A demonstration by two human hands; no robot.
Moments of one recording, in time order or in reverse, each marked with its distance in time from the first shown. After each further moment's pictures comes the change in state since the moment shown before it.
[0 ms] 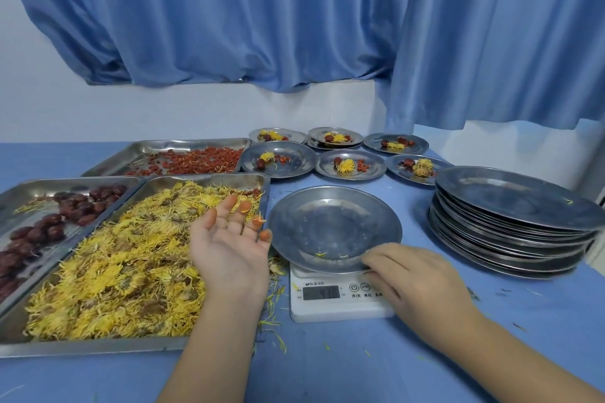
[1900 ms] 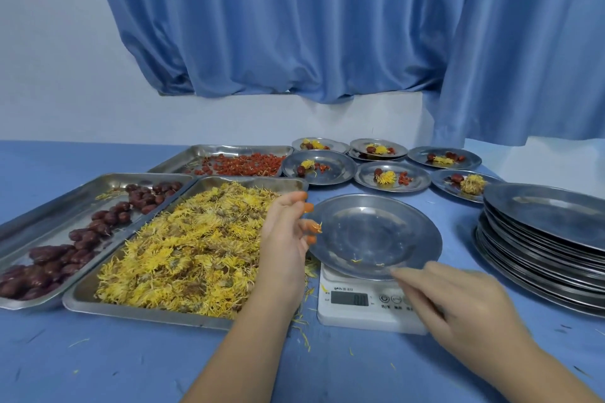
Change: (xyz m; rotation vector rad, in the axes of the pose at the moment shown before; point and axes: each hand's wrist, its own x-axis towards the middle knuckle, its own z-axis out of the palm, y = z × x) left_hand -0.009 -0.010 0.004 0.435 -0.236 0.177; right_hand 0.002 -0.001 -0.012 0.273 0.106 -0.048
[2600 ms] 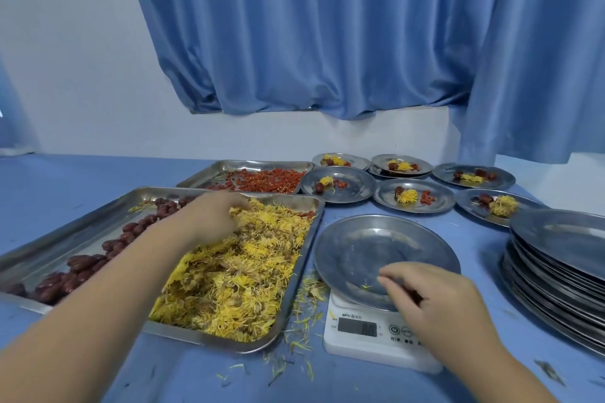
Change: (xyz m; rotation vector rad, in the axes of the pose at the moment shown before) left_hand 0.092 0.102 -0.086 1.774 -0.256 -0.082; right_hand 0.034 0.001 0.021 0.129 -0.004 0.215
